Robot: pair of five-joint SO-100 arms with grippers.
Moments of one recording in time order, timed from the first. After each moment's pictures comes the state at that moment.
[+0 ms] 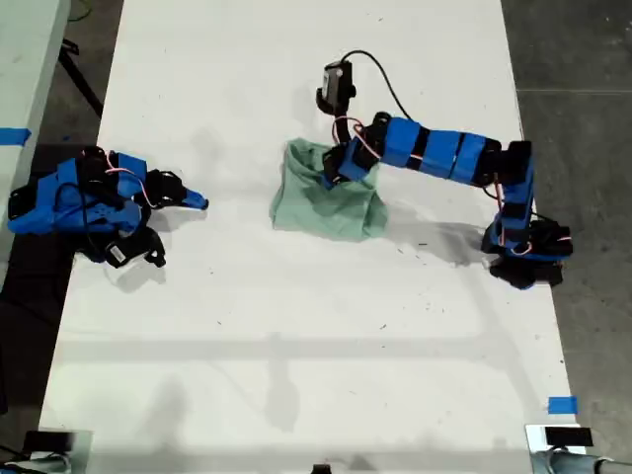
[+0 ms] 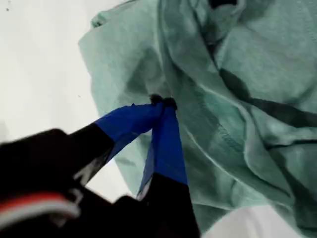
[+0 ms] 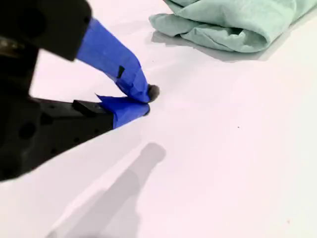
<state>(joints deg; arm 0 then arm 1) -20.6 195.8 173.6 74.6 19.8 18.5 65.4 62.9 64.2 -43.8</state>
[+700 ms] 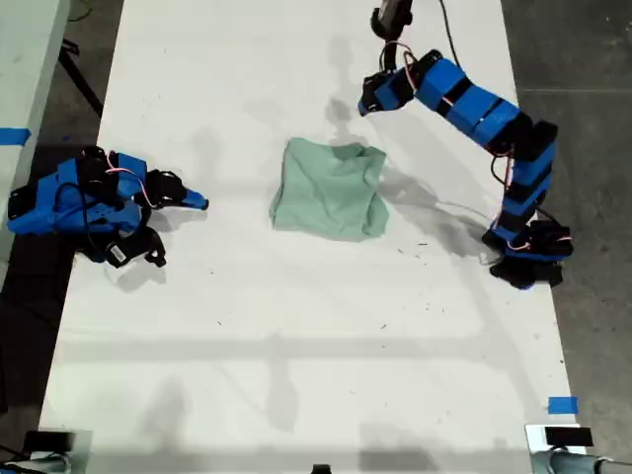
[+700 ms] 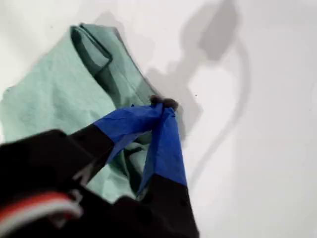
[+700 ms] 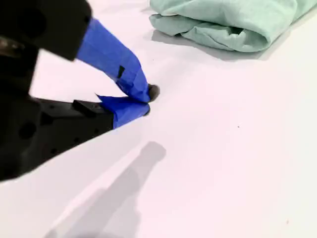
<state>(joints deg) -20.7 195.8 173.6 74.6 19.3 41.5 73.2 63.1 61.2 -56.9</state>
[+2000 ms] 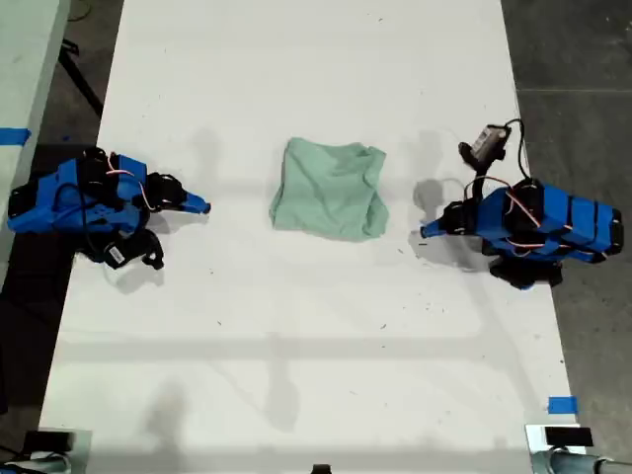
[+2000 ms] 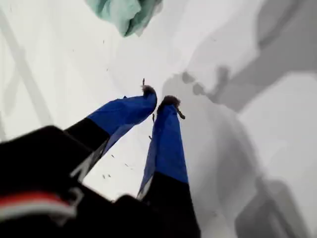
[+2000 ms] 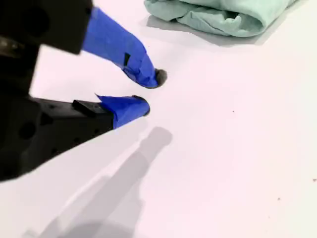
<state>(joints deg) -18.8 196.0 173.8 77.4 17.4 10.7 196.4 175.9 70.9 -24.1</state>
